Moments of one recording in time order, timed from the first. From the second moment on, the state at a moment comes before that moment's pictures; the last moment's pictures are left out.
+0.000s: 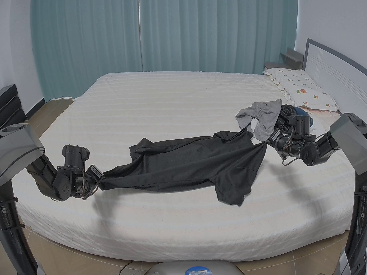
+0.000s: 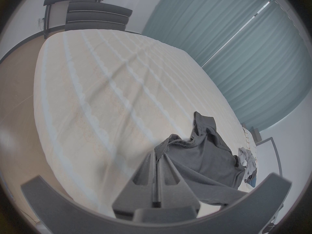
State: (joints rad) left arm -0.05 2.13 -0.77 -0.62 0.11 -0.93; right arm 0.08 2.34 -1.34 -0.58 0.11 0.84
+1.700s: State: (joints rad) left arm -0.05 2.13 -0.75 -0.63 0.09 -0.92; right arm 0.26 2.36 -0.95 -0.67 0.30 0.77
